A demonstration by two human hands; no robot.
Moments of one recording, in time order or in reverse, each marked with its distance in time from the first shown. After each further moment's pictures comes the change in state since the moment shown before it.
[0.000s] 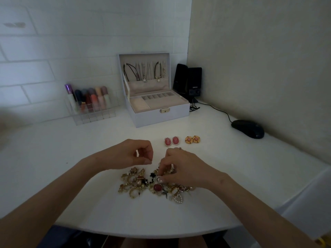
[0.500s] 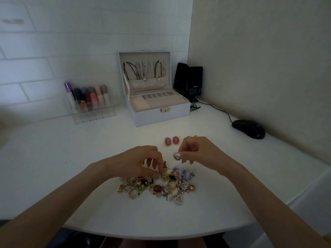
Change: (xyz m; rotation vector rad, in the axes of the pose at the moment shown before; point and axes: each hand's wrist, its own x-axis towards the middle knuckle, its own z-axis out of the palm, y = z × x) left_hand 0.007 0.008 0.019 0.044 -0.080 0.086; right_hand -0.006 0.032 -0.027 0.607 0.142 0.205
